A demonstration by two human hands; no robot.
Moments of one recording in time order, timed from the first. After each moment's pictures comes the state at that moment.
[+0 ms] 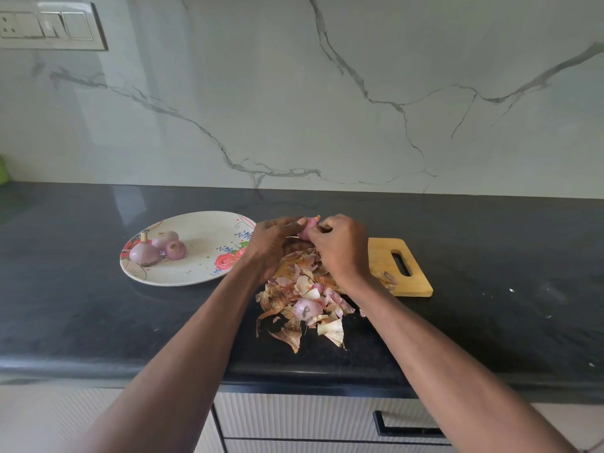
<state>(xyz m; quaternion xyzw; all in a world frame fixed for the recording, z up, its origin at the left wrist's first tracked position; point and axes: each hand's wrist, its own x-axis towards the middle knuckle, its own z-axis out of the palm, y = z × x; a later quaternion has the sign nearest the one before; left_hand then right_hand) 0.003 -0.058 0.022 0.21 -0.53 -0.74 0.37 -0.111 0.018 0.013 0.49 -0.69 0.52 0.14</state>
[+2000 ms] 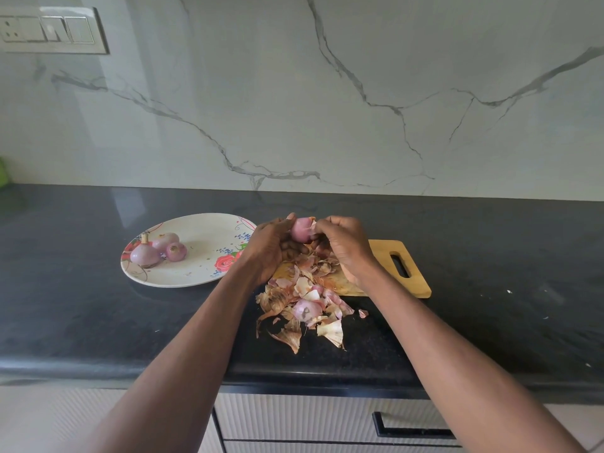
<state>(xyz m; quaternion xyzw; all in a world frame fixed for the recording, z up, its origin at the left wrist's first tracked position) 0.005 -0.063 0.021 0.25 -0.53 -0.73 0.34 -0.118 0.025 0.029 0.38 -0.62 0.64 -0.23</state>
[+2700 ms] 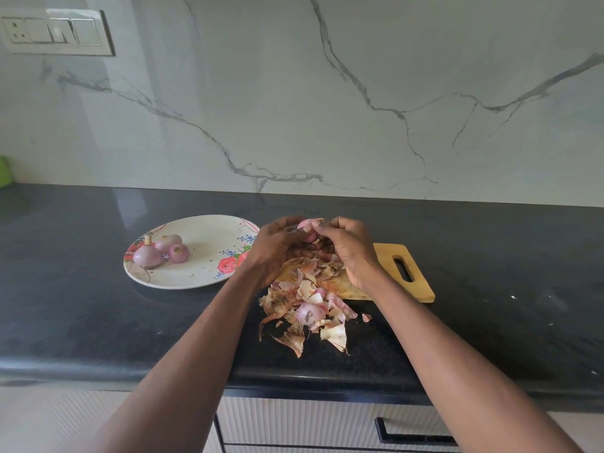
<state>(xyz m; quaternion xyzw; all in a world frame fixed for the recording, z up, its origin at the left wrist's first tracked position) 0.004 -0.063 0.018 0.20 -0.55 -0.73 0.36 -0.119 0.026 0.029 0.38 -0.63 0.64 -0.25</state>
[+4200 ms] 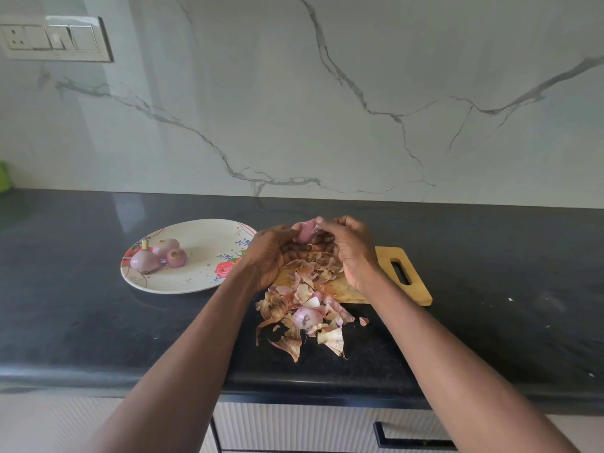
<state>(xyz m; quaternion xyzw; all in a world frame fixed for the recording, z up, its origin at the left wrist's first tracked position) 0.006 -0.063 0.024 0.22 -0.48 -0.77 0.34 -0.121 0.026 0.033 0.32 -0.56 0.71 -0.28</state>
